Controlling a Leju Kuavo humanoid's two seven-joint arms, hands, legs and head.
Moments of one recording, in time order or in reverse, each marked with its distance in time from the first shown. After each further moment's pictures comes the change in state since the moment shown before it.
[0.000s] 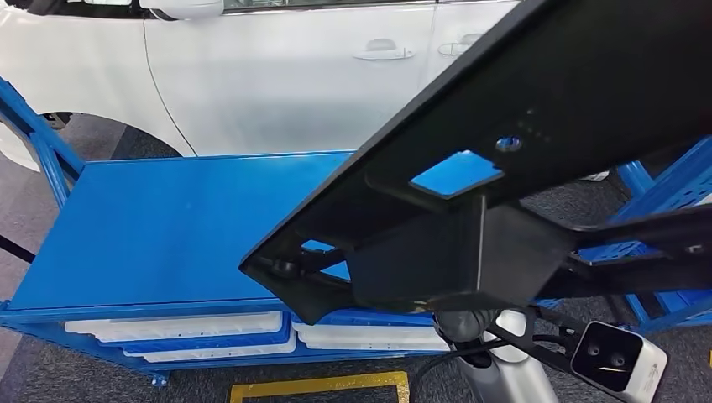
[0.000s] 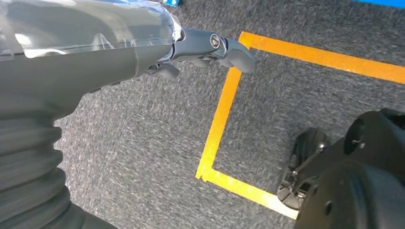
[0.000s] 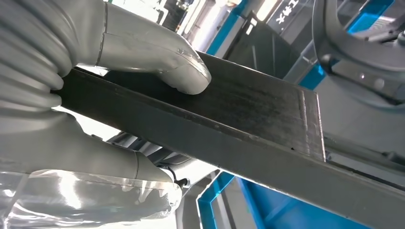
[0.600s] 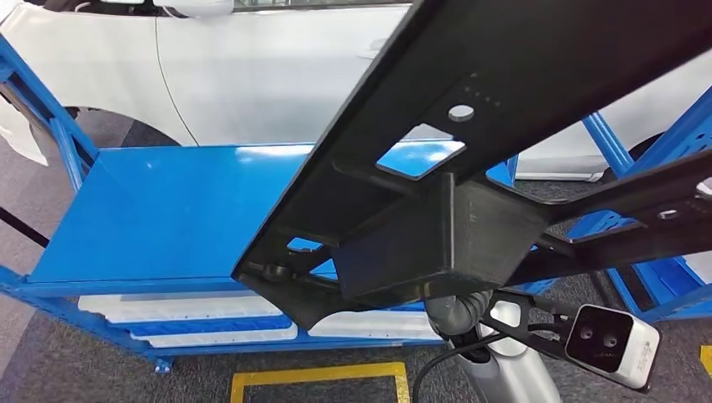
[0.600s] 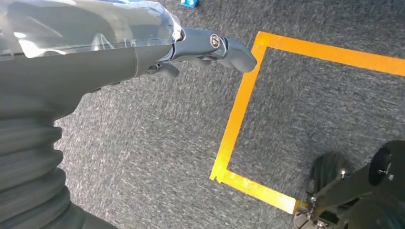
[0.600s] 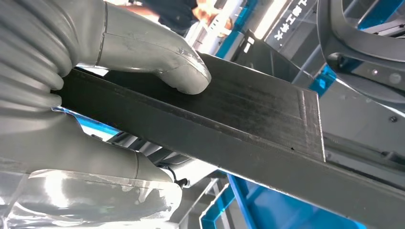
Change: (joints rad) left arm -0.012 0.011 -0.017 0.000 0.000 0.035 0.030; right arm -0.050 -0.033 0.053 0.016 -0.058 -0.044 0.069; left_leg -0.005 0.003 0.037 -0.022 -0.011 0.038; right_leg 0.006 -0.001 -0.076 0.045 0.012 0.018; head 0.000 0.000
